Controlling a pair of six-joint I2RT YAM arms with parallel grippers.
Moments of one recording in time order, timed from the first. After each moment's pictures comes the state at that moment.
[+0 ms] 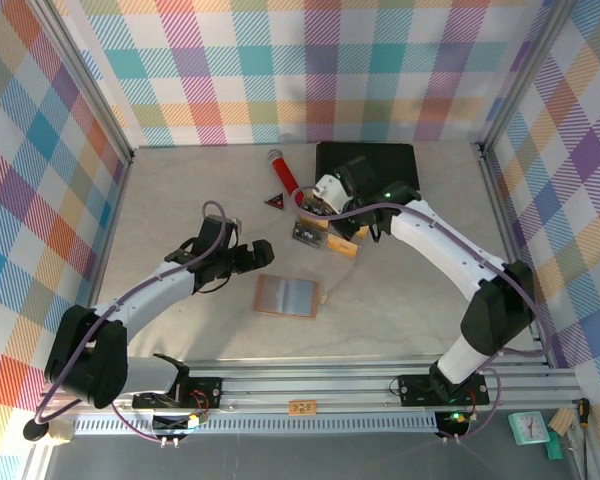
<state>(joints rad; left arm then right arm) -0.41 1.31 0.75 -0.31 0.15 -0.63 0.62 1.60 1.48 -0.82 0.05 -0.33</state>
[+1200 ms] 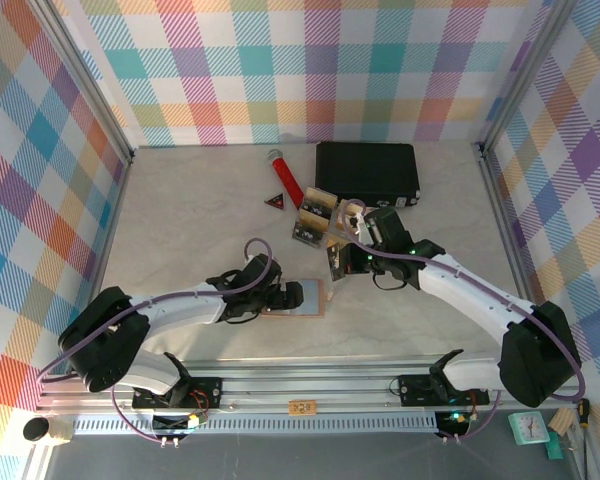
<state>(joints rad) -0.80 1.42 0.62 -0.18 -0.03 -0.81 0.58 1.29 0.88 -0.42 -0.26 0.49</state>
